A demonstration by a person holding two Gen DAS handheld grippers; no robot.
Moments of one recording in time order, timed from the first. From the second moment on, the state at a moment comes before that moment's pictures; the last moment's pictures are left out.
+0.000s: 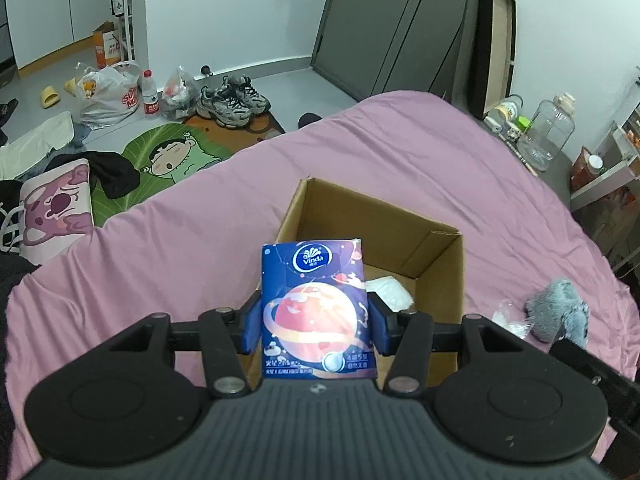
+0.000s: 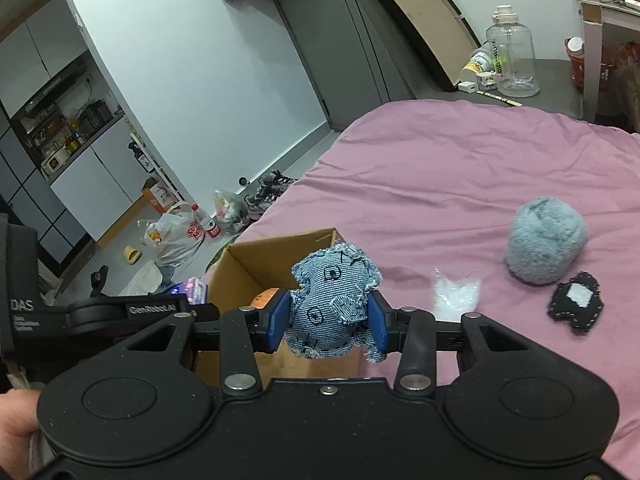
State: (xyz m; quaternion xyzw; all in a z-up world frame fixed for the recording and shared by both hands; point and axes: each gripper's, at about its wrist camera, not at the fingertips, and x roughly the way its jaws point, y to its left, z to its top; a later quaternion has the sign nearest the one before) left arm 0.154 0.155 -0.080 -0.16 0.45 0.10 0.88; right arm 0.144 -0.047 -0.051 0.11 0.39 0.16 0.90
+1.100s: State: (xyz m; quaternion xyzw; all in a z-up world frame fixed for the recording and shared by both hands) left arm 0.158 0.196 -0.080 -0.18 0.46 0.12 0.86; right arm 0.176 0.031 -0.071 0.07 0.41 0.16 0.89
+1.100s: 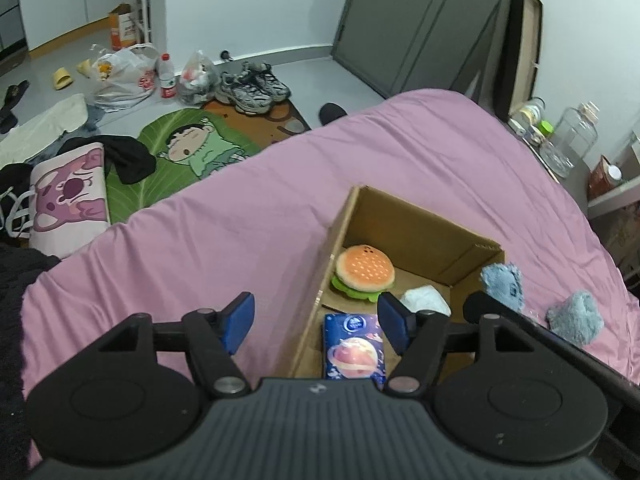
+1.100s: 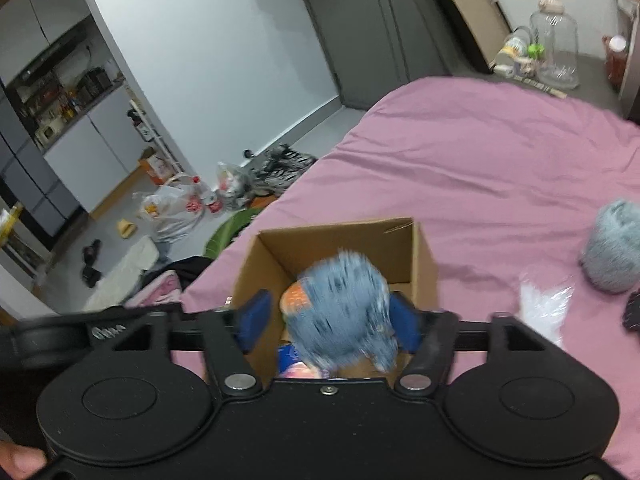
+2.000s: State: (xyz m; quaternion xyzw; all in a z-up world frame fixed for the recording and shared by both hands) left arm 0.143 0.143 -0.028 -0.14 0.43 0.10 0.89; right arm 0.145 -0.100 -0.034 0.04 0.40 0.13 0.91
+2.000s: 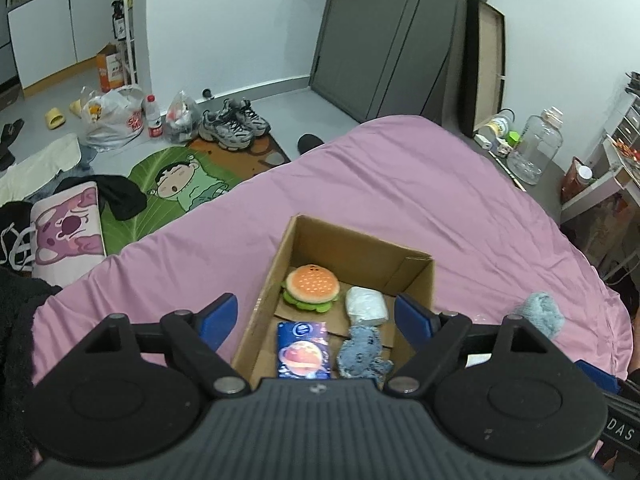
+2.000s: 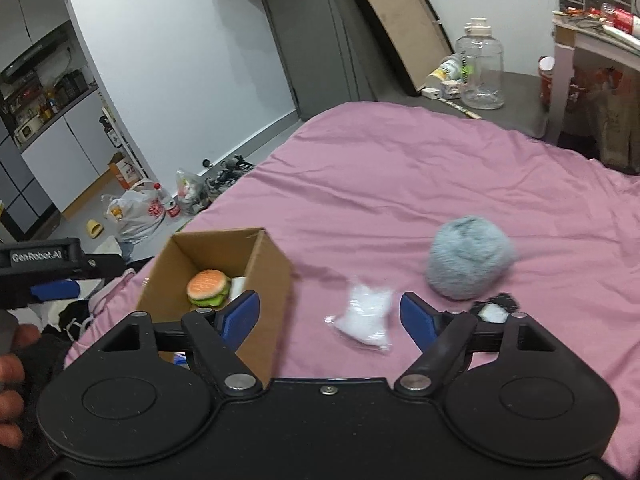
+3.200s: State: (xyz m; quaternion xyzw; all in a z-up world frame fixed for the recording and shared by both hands) left arm 0.175 -0.008 -0.054 -0.09 0.45 0.04 0.89; right arm 0.157 -0.245 -0.095 0.11 0.44 0.09 0.89
